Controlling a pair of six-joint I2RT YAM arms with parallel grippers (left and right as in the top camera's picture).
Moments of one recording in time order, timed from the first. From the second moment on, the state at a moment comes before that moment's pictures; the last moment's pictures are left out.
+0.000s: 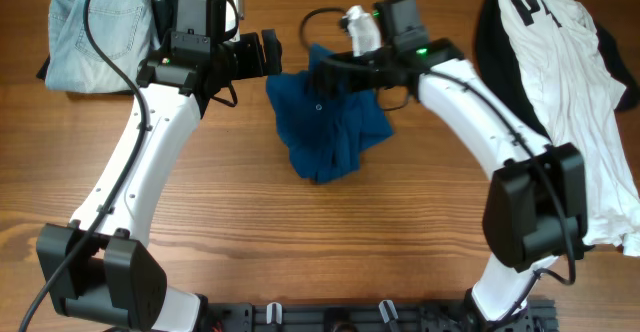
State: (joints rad) left arm -0.21 1.65 1.43 -0.62 0.14 -0.32; right arm 0.33 1.92 1.52 -0.57 -0.50 0.17
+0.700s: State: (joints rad) left arm -0.21 1.65 1.43 -0.63 0.13 -0.32; right arm 0.33 2.02 1.49 -0.47 -0.46 0.35
